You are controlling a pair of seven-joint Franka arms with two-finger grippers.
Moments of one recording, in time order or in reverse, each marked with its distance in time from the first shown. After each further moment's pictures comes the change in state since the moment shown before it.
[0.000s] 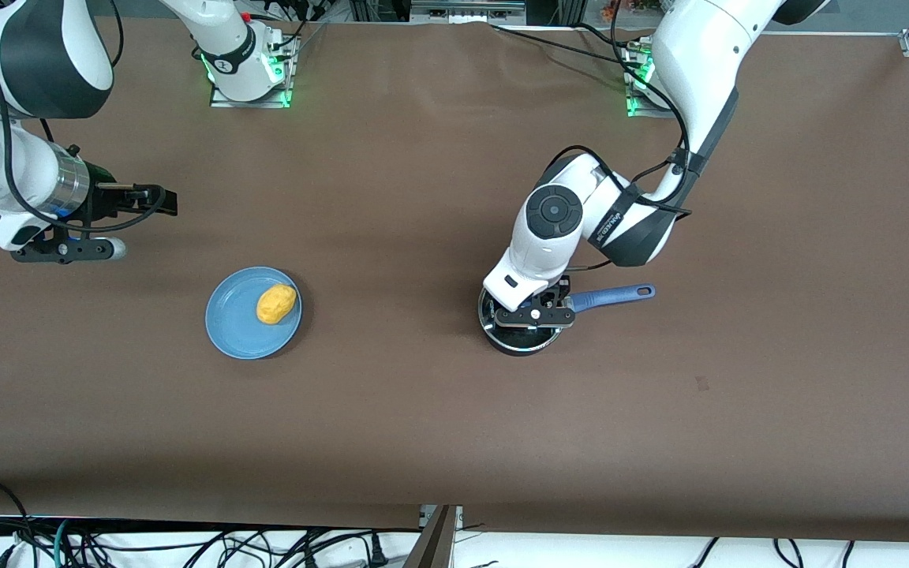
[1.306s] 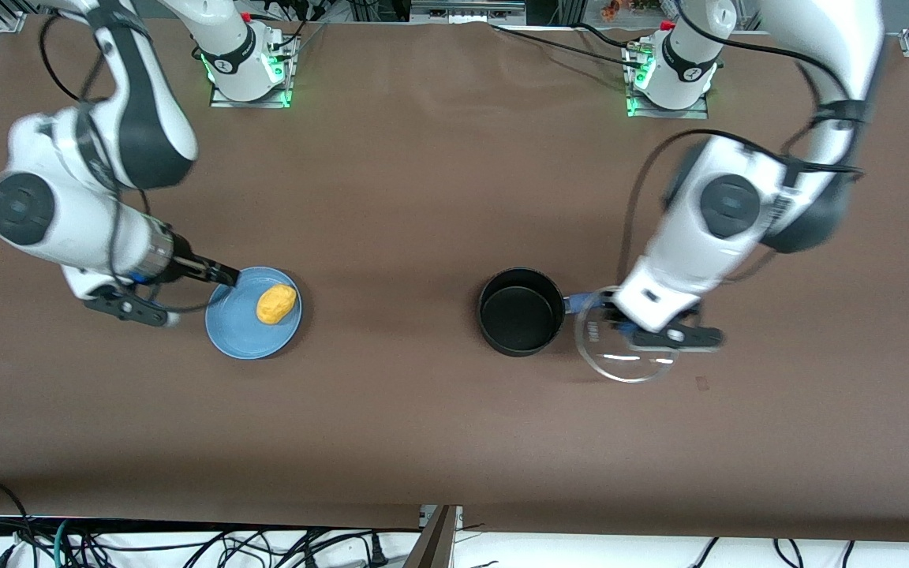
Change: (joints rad) left arm 0.328 -0.225 0.009 -0.088 -0.039 -0.080 0.391; right arm 0.106 0.225 0.006 0.008 0.020 0.350 0.433
